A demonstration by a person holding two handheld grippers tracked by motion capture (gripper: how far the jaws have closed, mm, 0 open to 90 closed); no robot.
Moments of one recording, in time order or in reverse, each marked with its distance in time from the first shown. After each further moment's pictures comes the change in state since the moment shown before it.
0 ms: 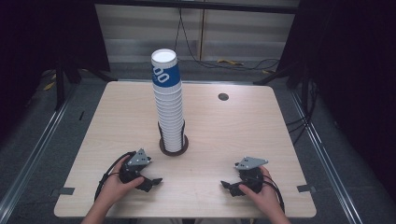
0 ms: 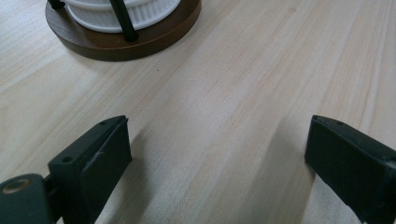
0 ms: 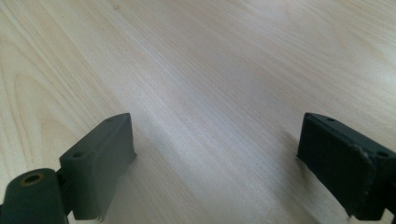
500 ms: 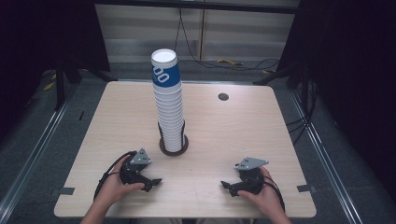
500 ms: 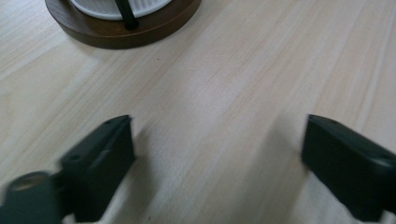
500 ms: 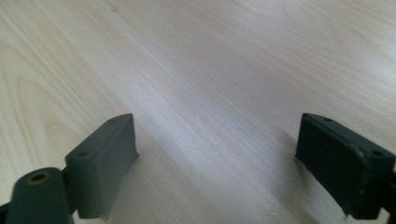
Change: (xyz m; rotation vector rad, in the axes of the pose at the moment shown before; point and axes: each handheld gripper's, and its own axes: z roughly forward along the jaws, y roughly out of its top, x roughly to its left) left arm -0.003 0.008 -0.005 0.076 0.012 -0.025; right arm 0.003 0.001 -0.003 0.006 -0.013 0.033
